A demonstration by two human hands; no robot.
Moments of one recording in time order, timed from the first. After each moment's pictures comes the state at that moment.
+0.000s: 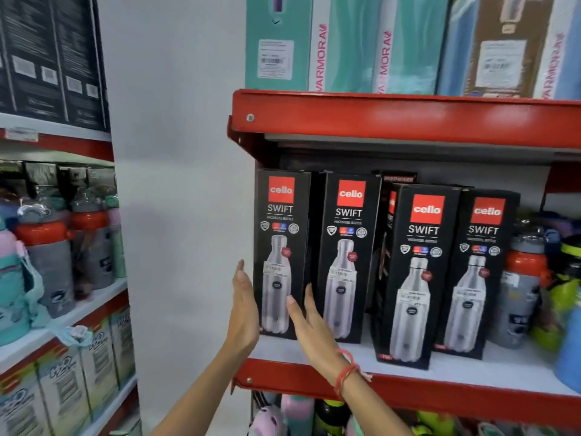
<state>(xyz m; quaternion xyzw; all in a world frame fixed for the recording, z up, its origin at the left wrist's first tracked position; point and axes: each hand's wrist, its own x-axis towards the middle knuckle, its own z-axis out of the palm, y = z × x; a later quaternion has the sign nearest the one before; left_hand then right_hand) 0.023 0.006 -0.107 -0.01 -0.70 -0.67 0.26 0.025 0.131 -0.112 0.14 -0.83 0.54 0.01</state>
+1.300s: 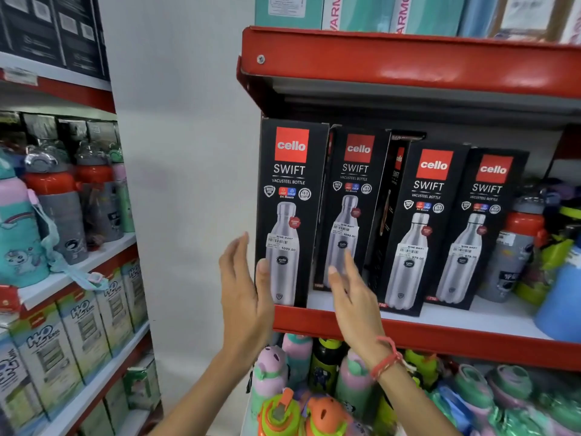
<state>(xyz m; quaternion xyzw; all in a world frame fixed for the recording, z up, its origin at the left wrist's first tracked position) 0.113 0.025 -0.124 -0.03 -0.76 -0.48 0.44 0.076 0.180 -0.125 0.12 -0.86 0.47 0.18</state>
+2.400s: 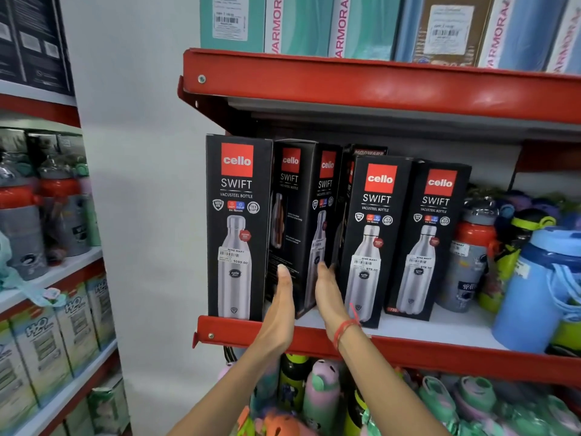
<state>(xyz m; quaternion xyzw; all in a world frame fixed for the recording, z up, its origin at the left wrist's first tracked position) 0.062 0.127 -0.127 -0.02 -0.72 -0.69 0.07 0.007 0.213 -0.112 0.01 -0.74 0.67 0.03</state>
